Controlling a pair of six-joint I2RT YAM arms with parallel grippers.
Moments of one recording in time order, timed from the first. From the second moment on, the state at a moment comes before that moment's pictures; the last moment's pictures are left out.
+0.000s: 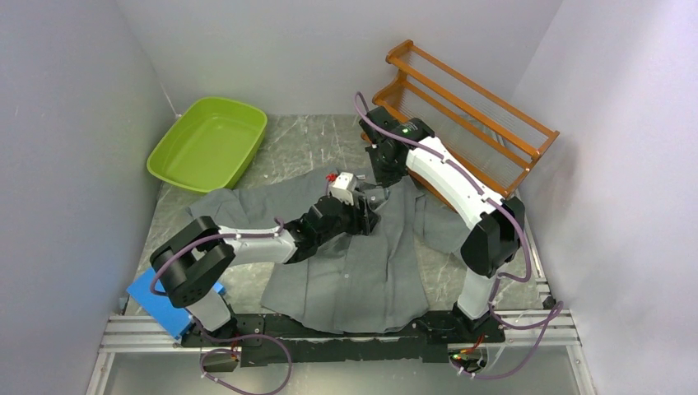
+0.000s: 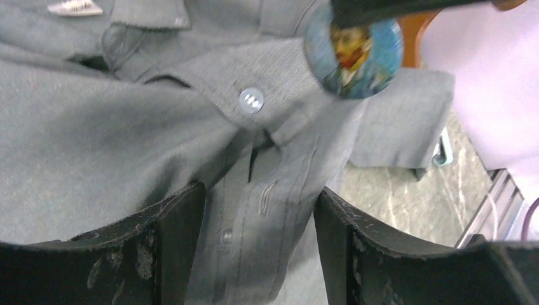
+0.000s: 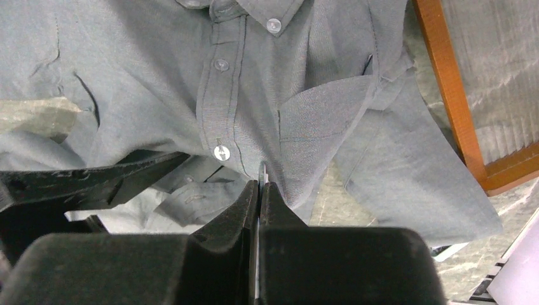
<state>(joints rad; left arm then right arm) -0.93 1.60 0.78 0.54 -0.14 -0.58 0.61 1.80 1.81 -1.18 0.21 0.35</state>
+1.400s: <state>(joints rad) -0.95 1.62 0.75 0.44 -0.33 -0.67 0.62 1.87 1.84 -1.21 0.23 0.37</state>
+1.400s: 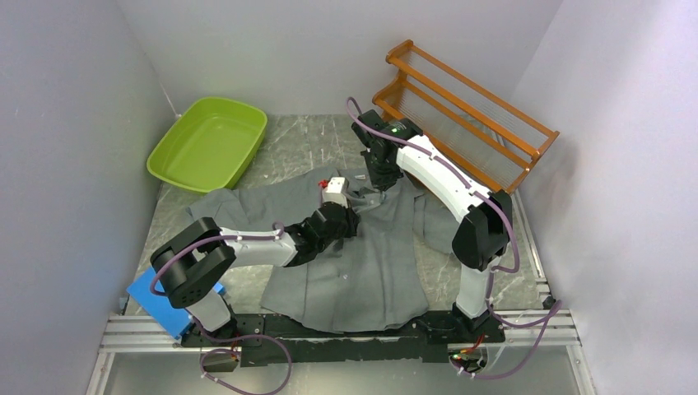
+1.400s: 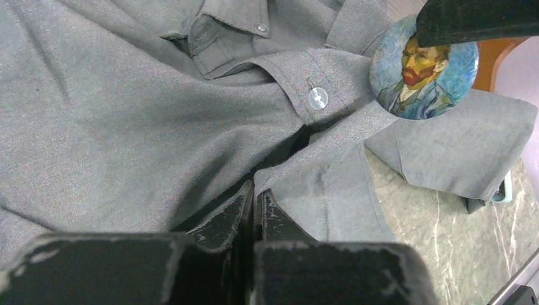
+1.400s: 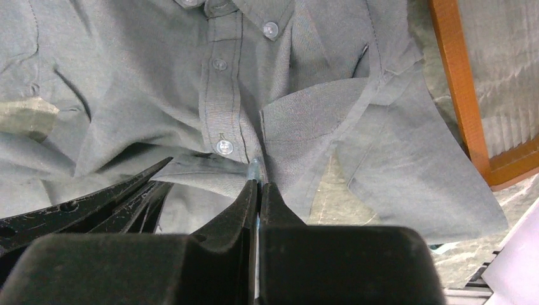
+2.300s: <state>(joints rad) -1.04 1.61 0.93 0.41 -0.36 -0.52 0.61 1.87 1.84 -1.21 0.23 0.36</state>
